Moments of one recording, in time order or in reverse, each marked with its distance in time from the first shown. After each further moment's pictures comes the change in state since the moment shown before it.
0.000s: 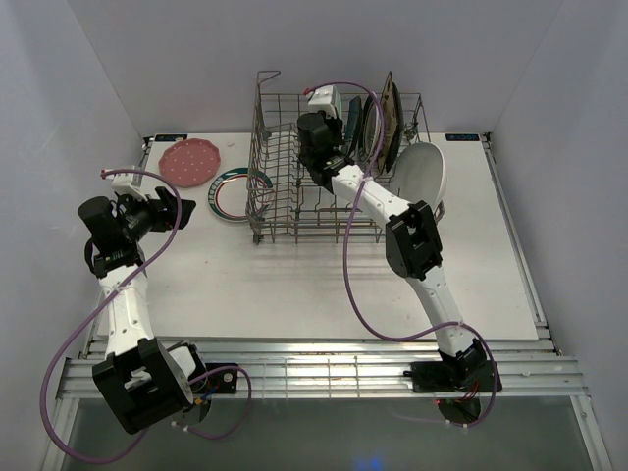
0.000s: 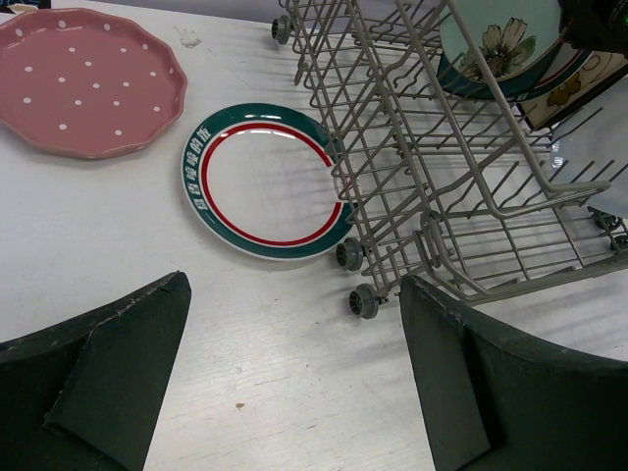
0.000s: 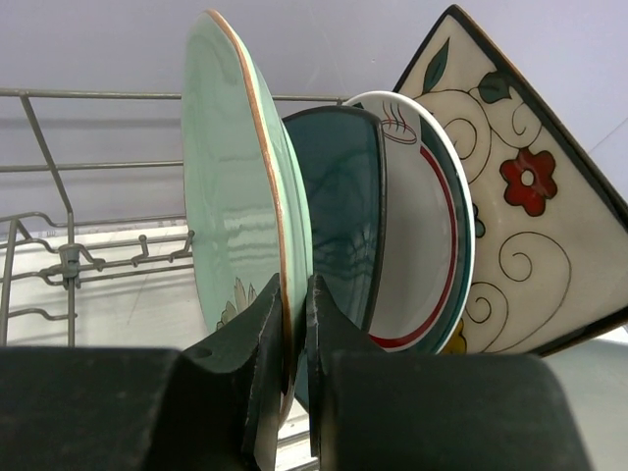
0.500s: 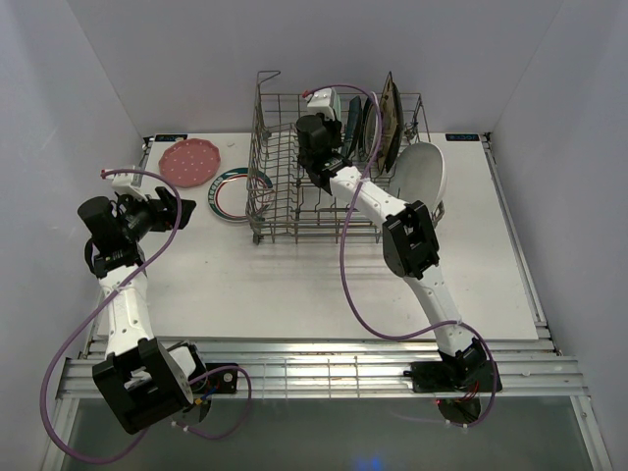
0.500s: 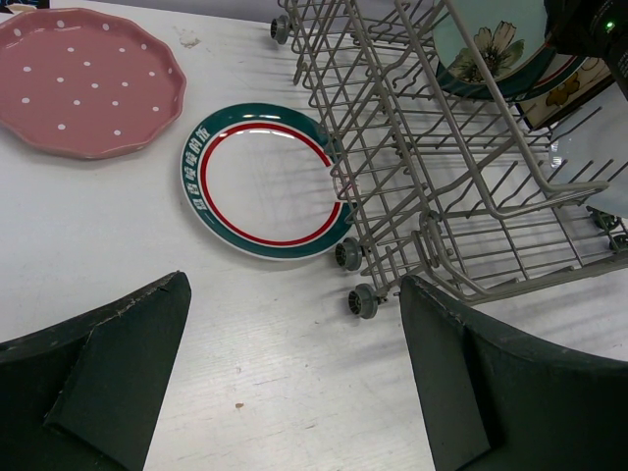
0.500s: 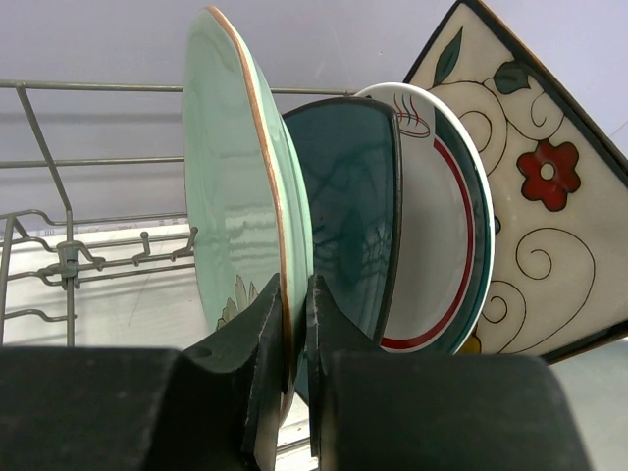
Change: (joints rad) left arm 0.000 0.000 0.000 0.000 0.002 0.000; right arm 0.003 0.044 0.029 0.018 0.005 -0.001
